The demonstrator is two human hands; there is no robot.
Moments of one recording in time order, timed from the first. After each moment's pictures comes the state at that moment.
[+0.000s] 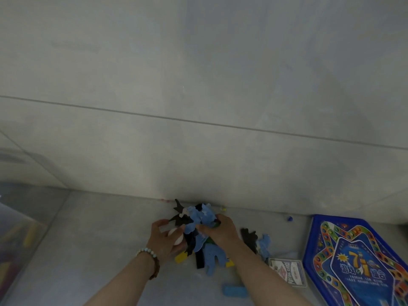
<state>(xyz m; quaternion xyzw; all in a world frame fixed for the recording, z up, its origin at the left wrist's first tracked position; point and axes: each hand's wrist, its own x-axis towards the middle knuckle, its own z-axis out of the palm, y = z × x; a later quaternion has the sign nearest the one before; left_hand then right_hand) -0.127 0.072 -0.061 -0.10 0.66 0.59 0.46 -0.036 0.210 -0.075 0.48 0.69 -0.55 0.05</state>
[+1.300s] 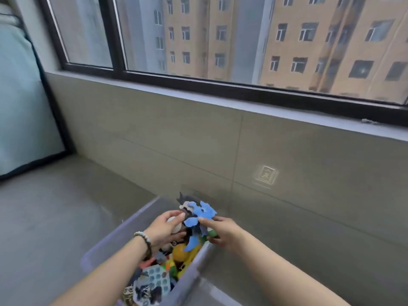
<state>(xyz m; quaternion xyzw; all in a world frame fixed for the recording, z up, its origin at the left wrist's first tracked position) -0.235 -0.308 0.259 -0.03 0.69 0.67 0.27 -0.185 -0.141 0.268 0.28 0.65 -0.70 0.12</state>
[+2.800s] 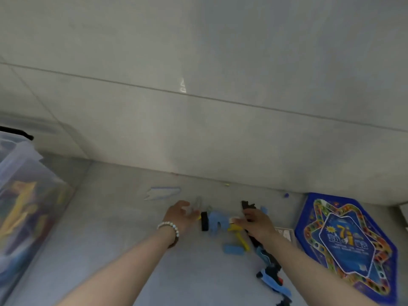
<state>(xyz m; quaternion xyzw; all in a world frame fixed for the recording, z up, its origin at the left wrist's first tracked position) -0.099 0.055 -0.041 0.09 0.83 0.33 0.43 0.060 0.211 -0.024 0.54 0.64 -0.55 0.07</state>
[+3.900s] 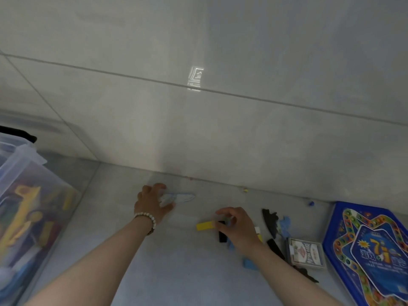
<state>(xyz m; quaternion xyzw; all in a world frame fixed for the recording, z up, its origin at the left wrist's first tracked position) -0.201 0.011 -0.072 0.18 0.93 0.22 0.23 -0.013 0.162 -0.057 0.38 0.78 -0.50 0.01</state>
